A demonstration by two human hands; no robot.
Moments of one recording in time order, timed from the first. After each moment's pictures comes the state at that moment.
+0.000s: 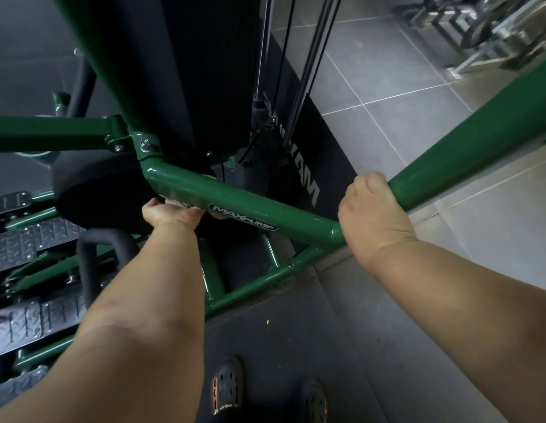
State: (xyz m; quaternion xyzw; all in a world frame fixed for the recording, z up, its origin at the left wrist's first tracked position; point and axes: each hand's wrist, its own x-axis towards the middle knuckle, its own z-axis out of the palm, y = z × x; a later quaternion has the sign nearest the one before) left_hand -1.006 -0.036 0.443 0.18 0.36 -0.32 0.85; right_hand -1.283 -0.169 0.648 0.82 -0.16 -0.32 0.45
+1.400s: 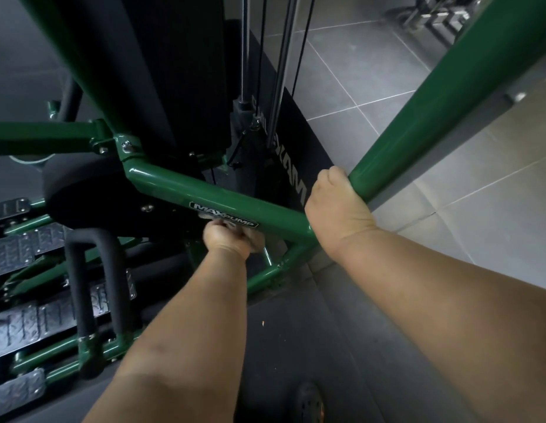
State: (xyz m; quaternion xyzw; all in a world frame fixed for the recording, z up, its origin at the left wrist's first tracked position) left_hand -1.144 -0.096 0.442 0.34 0.41 -0.39 0.75; right_hand -1.288 -0.178 0.639 0.84 -0.11 -0.28 0.45
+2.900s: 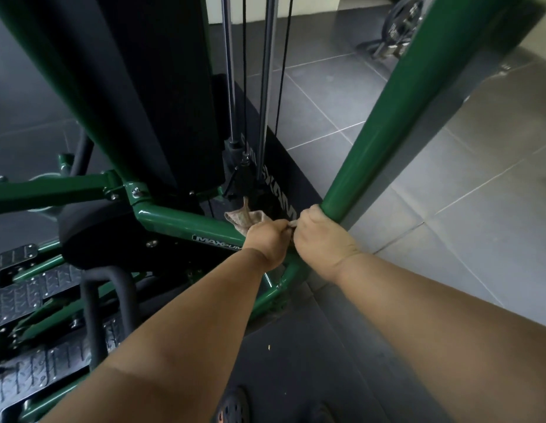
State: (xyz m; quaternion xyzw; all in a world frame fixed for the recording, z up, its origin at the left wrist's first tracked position) left_hand -1.183 -0.134 0.535 0.81 -0.46 -0.28 0.22; right_hand -1.318 -0.184 0.631 0.89 -0.03 -0.18 0.42
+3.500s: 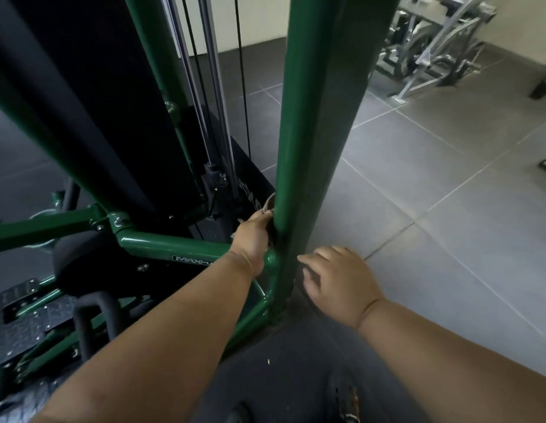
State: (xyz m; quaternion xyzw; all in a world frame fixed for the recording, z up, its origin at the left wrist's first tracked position) left_hand -1.247 -0.153 0.647 0.59 -0.09 -0.50 0.63; right_hand -1.444 -0.185 0.651 0.95 -0.27 0.16 -0.05
